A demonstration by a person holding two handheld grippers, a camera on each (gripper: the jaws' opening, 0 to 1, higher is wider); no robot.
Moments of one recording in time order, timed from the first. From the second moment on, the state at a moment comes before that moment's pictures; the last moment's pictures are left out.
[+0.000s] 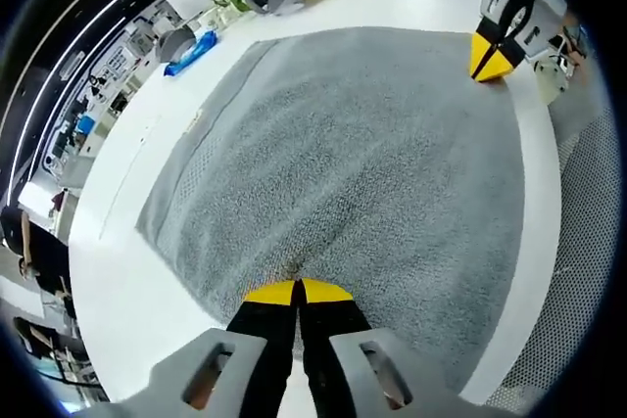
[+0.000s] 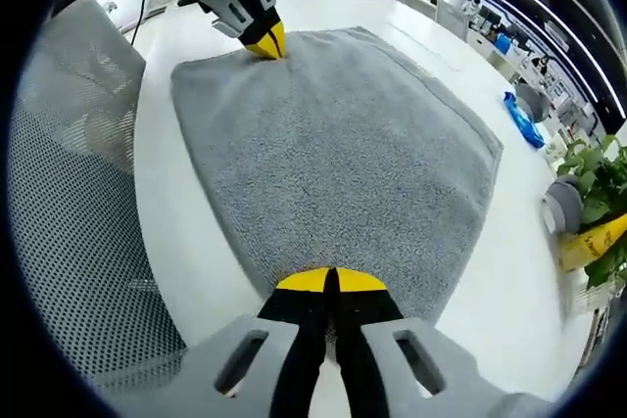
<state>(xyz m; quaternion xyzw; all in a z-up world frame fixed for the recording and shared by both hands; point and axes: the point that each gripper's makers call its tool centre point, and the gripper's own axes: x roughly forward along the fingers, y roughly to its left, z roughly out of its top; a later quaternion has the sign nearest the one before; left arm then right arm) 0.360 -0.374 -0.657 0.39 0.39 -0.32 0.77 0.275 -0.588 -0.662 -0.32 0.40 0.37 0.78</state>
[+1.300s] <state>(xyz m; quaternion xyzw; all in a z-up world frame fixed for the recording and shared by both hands) 0.271 -0.396 -0.635 0.26 0.35 -0.46 0.77 0.274 -0.585 -0.657 -0.19 0.32 0.41 0.83</state>
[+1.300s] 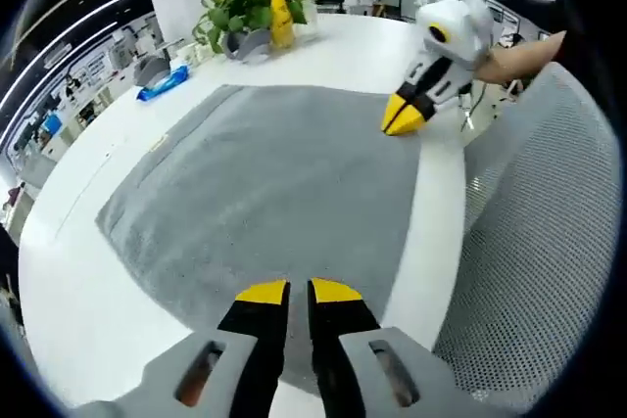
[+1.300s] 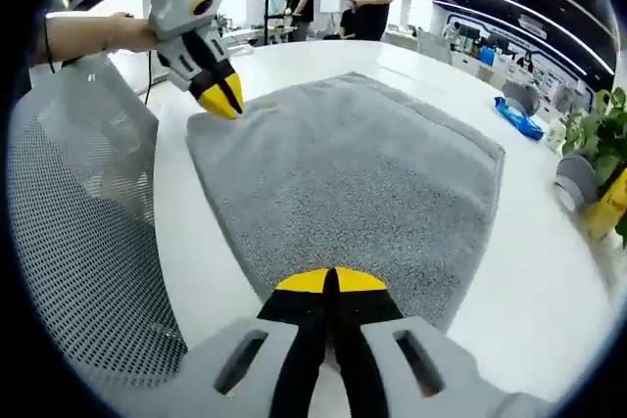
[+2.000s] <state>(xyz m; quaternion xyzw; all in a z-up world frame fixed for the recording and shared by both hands) 0.243 -0.357 -0.645 0.29 0.39 -0.45 0.75 0.238 -0.660 -0.634 -0.21 0.31 0.39 0.84</state>
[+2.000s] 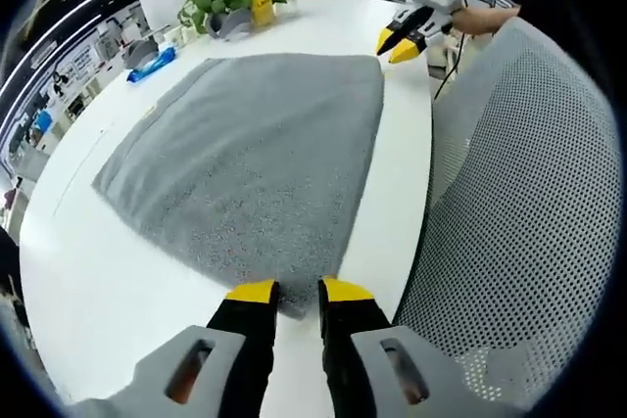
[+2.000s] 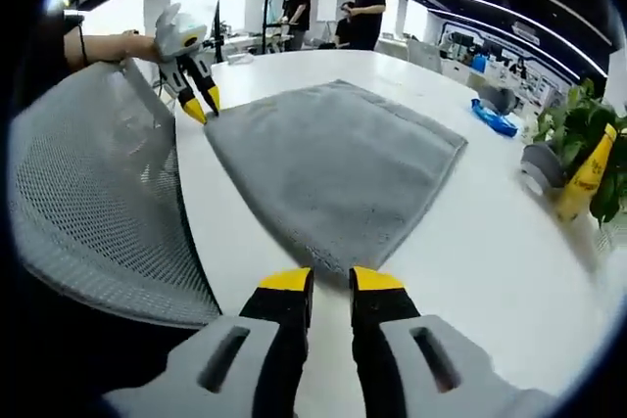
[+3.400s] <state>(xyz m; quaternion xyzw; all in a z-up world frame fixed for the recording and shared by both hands) 0.236 -0.347 -0.652 0.31 0.41 -0.45 0.73 0.267 -0.650 -0.612 -0.02 0.30 0.34 0.89</state>
